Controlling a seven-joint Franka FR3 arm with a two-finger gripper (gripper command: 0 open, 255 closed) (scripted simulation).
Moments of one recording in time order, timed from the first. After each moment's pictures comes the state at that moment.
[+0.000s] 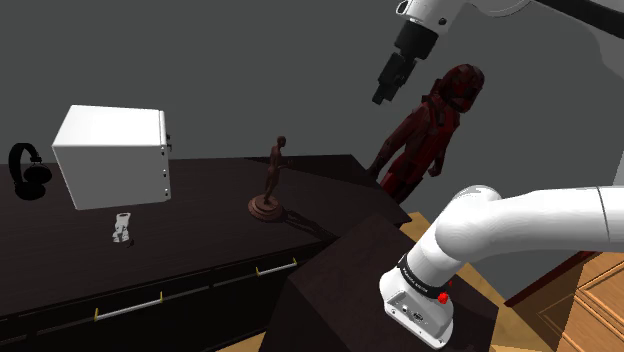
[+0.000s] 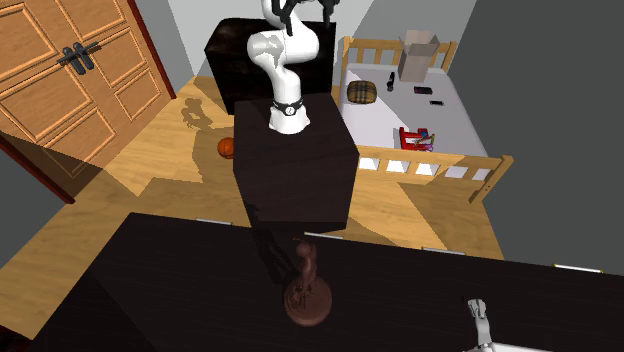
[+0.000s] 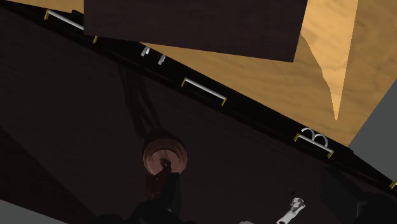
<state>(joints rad) 0.01 -0.81 0.02 -2.27 0.09 1.53 -0.15</state>
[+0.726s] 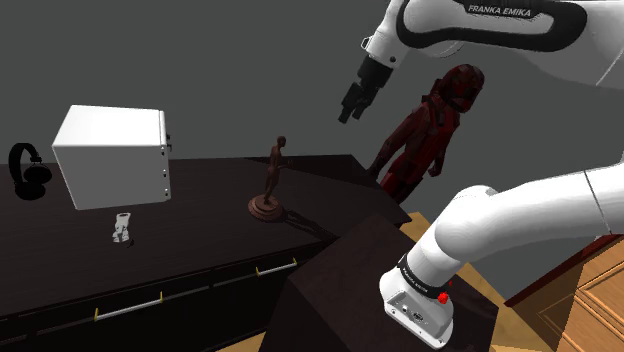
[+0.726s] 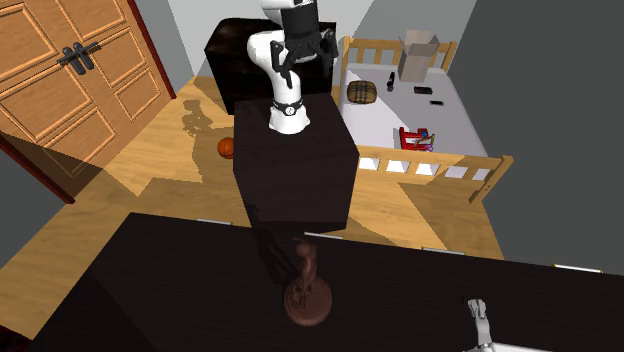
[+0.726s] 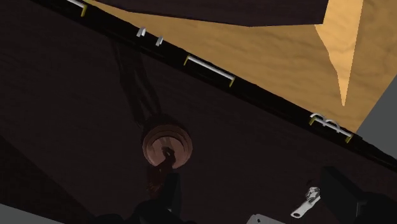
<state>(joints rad) 0.00 -0.65 -0.01 -2.41 0.10 1.85 -0.20</state>
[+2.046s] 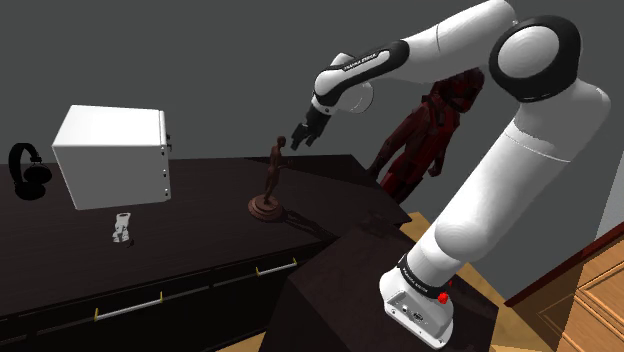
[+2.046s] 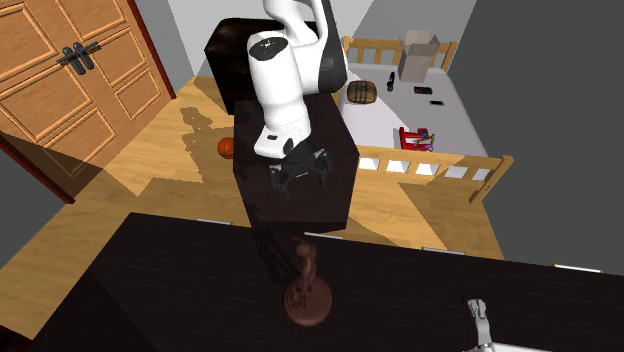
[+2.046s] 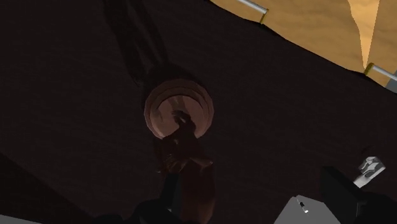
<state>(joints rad) 0.01 0.03 -0.09 -2.31 0.26 2.47 -0.40</state>
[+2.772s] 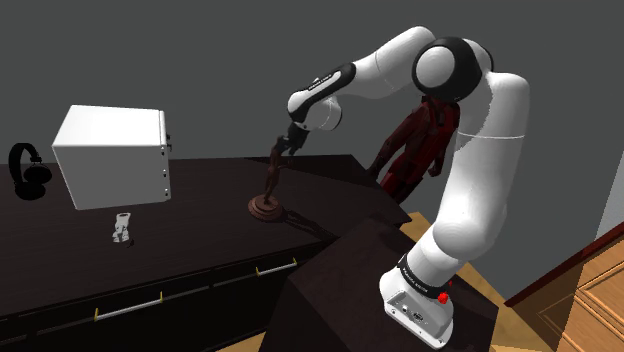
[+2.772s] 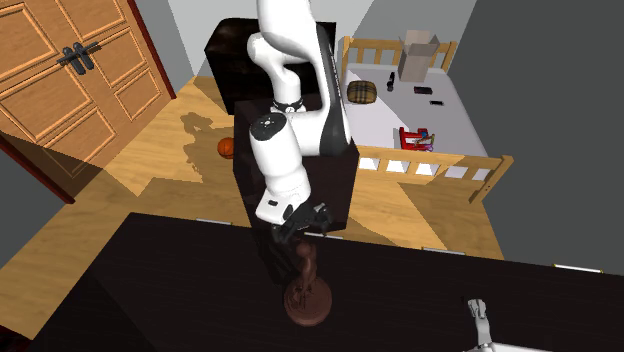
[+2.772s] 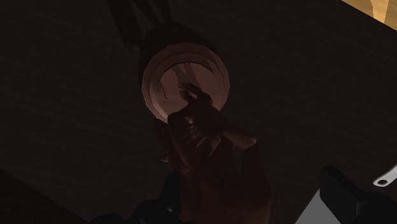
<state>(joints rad) -0.04 0.42 -0.05 -2.06 0.40 2.61 -0.52</state>
